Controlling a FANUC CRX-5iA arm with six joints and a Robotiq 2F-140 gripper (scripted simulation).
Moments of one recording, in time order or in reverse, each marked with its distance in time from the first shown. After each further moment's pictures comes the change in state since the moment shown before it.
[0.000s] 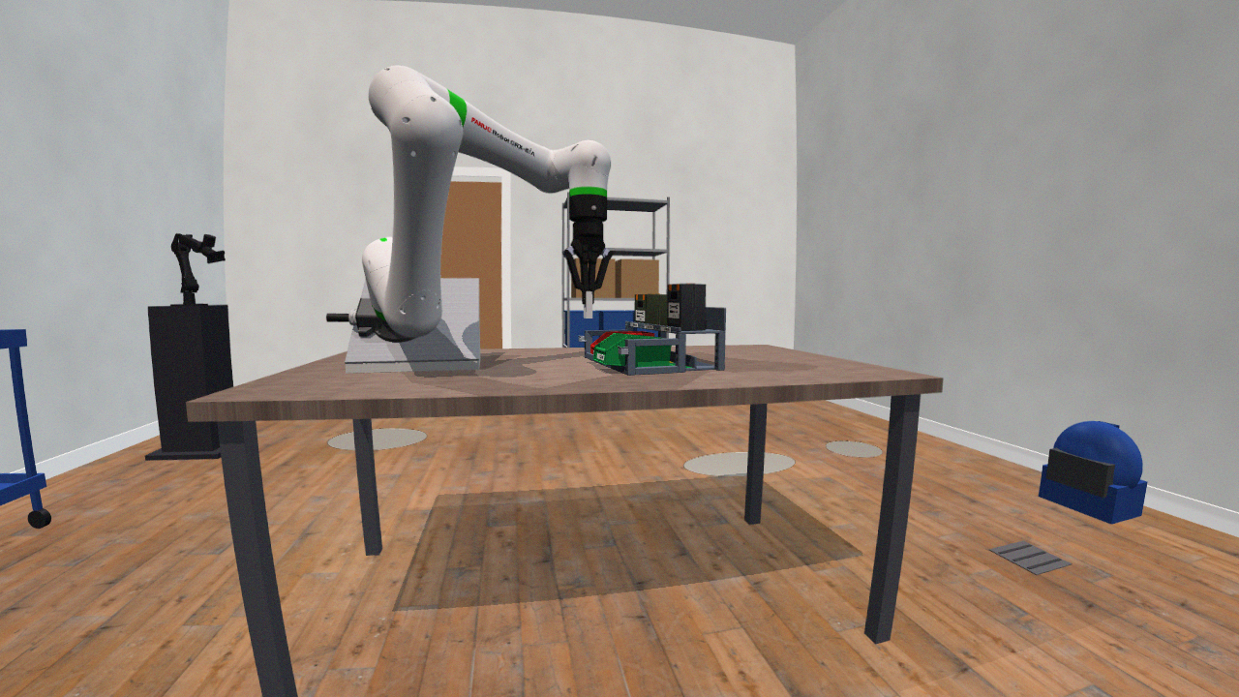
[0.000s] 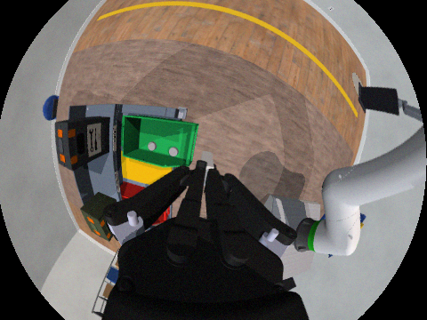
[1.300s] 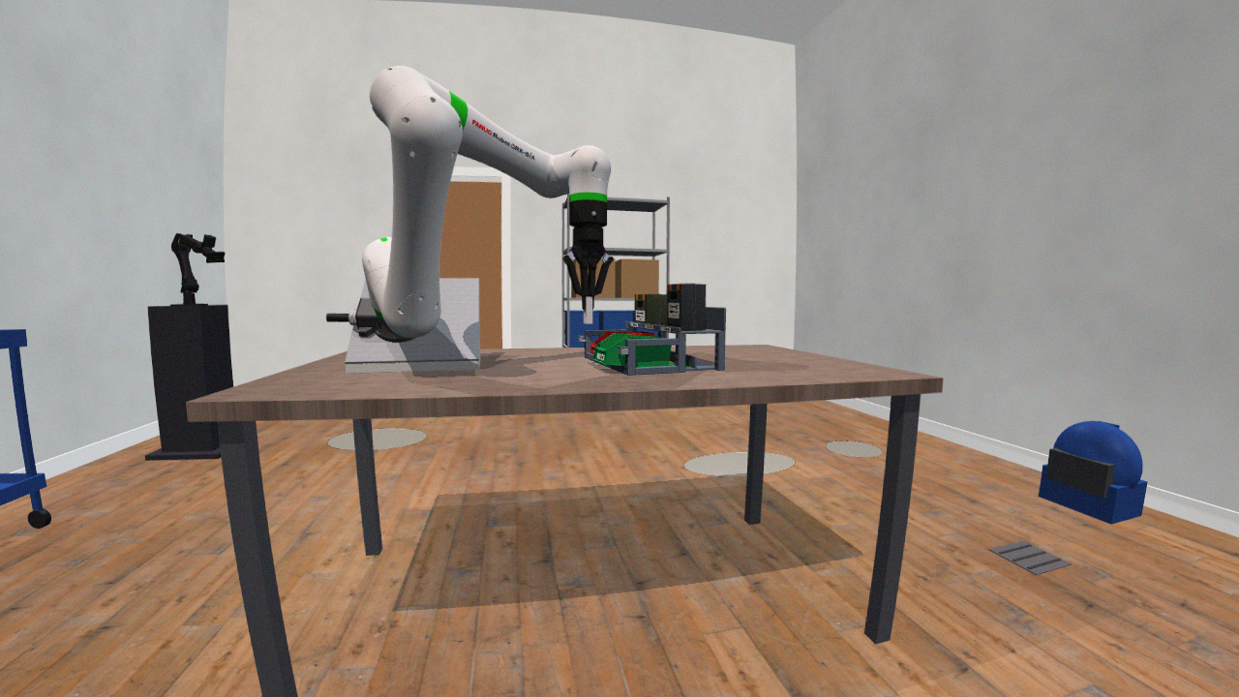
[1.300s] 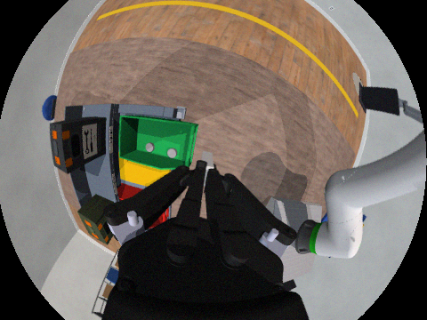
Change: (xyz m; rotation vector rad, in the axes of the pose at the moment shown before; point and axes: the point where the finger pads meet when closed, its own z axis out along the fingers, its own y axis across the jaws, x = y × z) arm 0.000 0.000 0.013 -0.001 0.000 0.000
